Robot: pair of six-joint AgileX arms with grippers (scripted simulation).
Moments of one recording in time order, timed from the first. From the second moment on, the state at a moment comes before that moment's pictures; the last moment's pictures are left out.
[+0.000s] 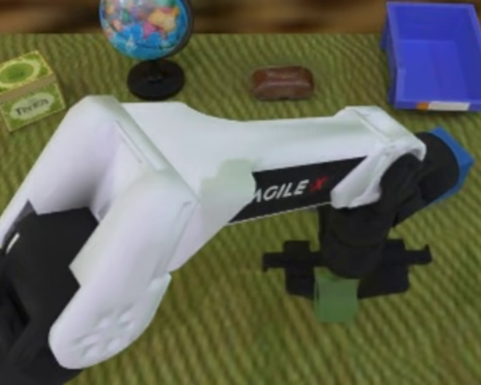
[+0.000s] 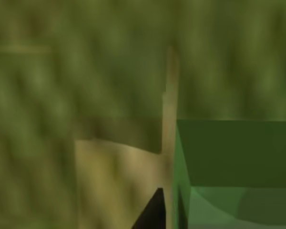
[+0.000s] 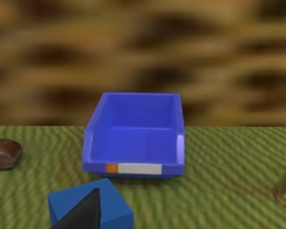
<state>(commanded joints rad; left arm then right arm) -0.99 2.36 1.87 -1.07 -0.02 -0.98 0.00 0.00 0.00 0.00 0.00 0.00</state>
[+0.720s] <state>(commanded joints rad) -0.99 2.36 1.88 -1.08 -0.02 -0.98 0.00 0.00 0.00 0.00 0.00 0.00</state>
